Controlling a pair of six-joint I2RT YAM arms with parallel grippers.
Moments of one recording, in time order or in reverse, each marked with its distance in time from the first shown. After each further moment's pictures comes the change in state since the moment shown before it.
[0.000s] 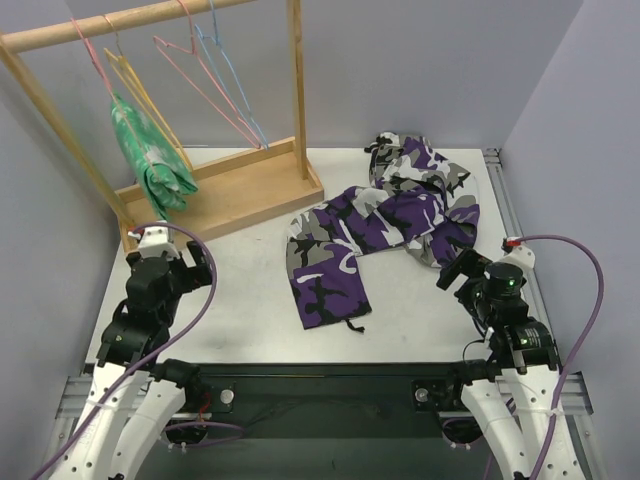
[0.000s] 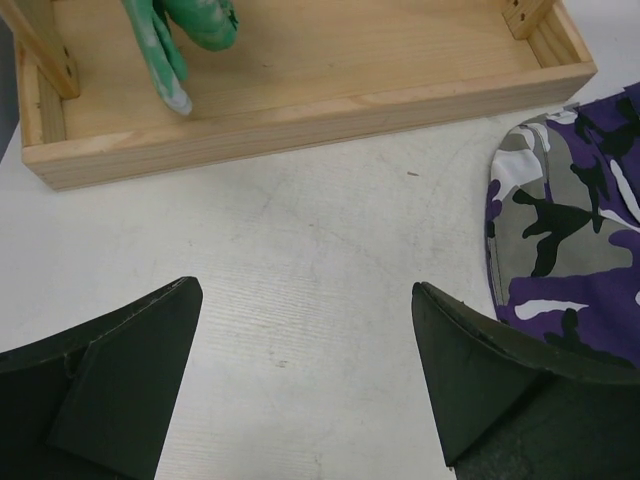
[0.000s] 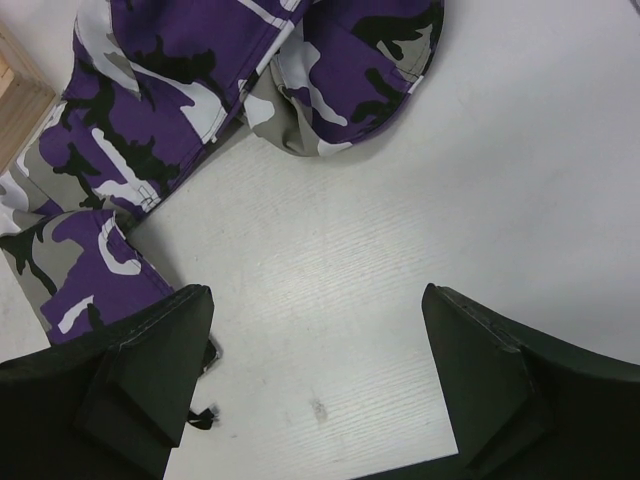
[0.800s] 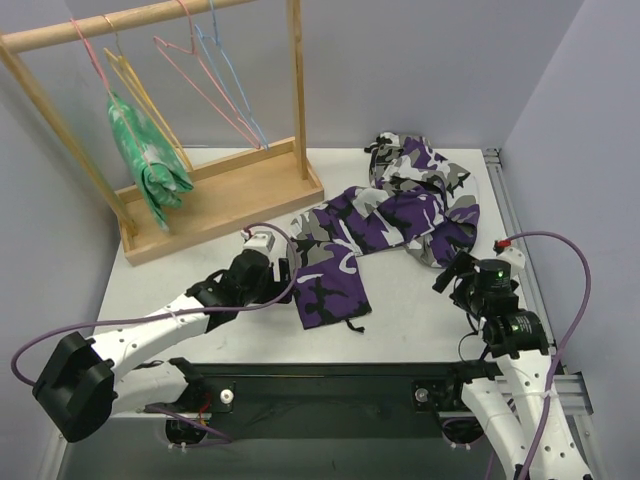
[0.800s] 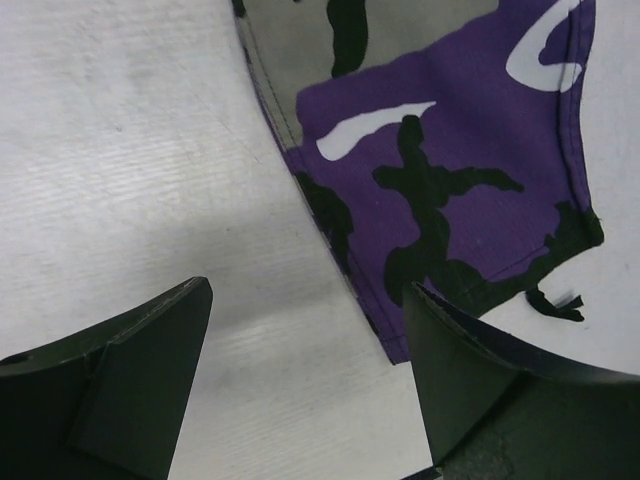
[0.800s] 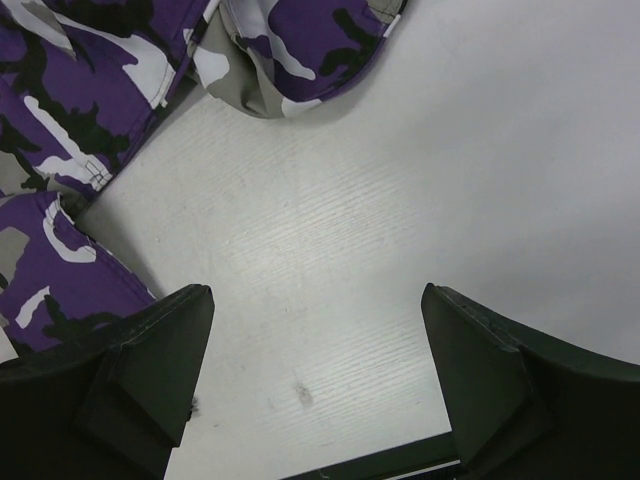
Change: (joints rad) left arm -0.473 0.587 -0.090 0.339 0.114 -0.272; right arm 0.001 0.074 -0.027 -0.018 0.016 0.032
